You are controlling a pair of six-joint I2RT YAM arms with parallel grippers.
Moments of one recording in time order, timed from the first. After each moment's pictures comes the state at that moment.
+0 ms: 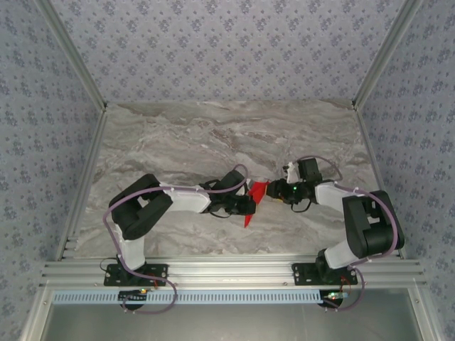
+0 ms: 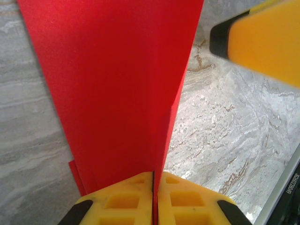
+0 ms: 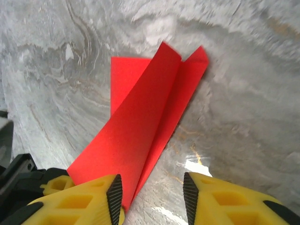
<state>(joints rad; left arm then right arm) -0.95 1.87 0.96 0.06 0.33 -0.80 0.21 1.49 0.58 -0.11 -0.65 0.48</state>
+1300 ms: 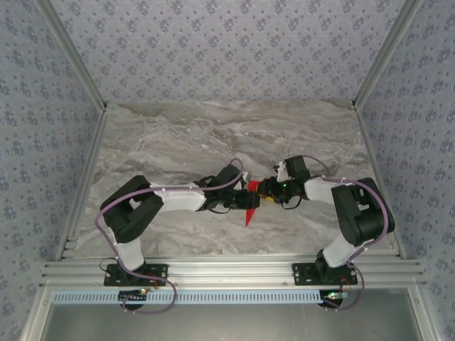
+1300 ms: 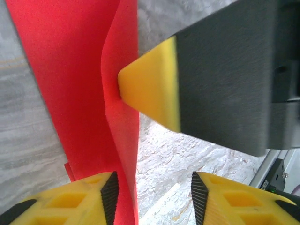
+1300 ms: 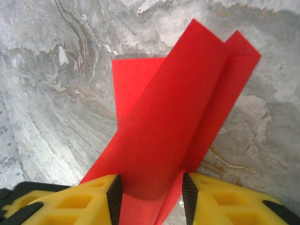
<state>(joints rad) -0.92 1.79 0.95 0.07 0.34 -0.83 0.30 1.62 0.66 -0.07 -0.62 0.62</state>
